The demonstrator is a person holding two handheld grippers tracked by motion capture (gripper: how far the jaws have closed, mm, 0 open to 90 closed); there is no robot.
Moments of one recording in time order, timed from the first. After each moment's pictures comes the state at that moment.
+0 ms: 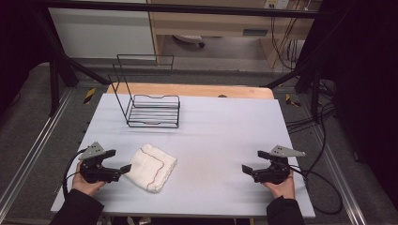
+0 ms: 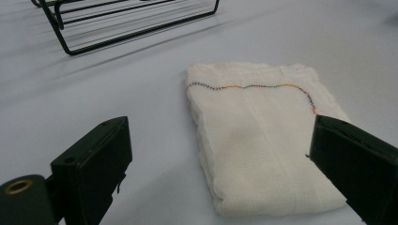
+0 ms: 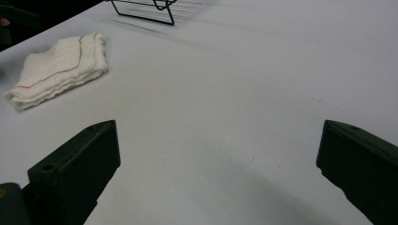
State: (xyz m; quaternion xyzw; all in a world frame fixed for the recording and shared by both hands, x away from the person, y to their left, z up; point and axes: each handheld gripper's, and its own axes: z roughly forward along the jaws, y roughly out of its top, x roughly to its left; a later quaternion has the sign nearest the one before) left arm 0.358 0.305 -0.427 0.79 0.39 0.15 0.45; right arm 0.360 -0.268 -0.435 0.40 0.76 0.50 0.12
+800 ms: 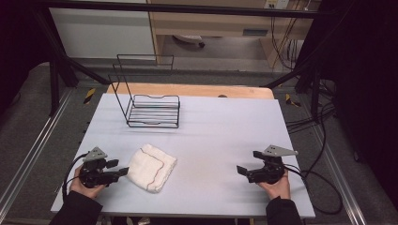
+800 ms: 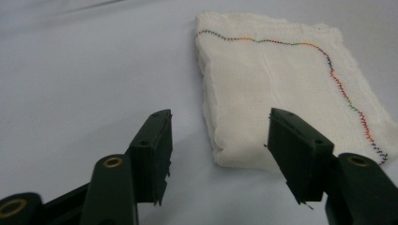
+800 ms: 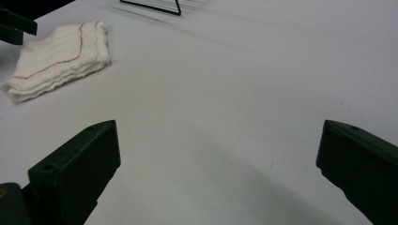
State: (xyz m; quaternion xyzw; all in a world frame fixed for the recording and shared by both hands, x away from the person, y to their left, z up) left arm 0.348 0.303 -0.433 0.80 0.44 0.12 0.39; right arm 0.361 -0.251 -0.433 0.40 0.77 0.48 0.12
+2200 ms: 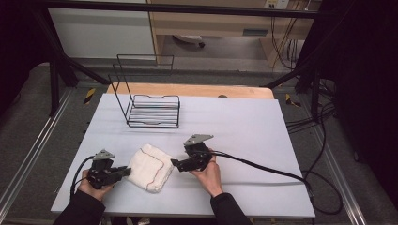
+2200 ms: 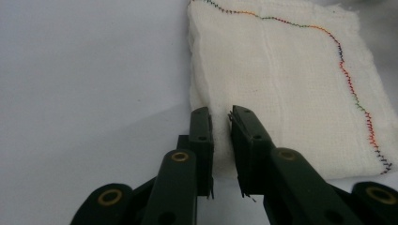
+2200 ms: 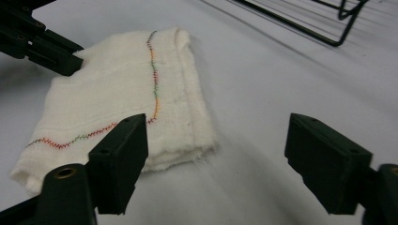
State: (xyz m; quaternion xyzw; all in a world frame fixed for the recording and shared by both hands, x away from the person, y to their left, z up) left arm 0.350 0.286 -0.444 0.79 0.49 0.09 0.36; right arm 0.408 -0.039 -0.435 0.32 0.83 0.44 0.08
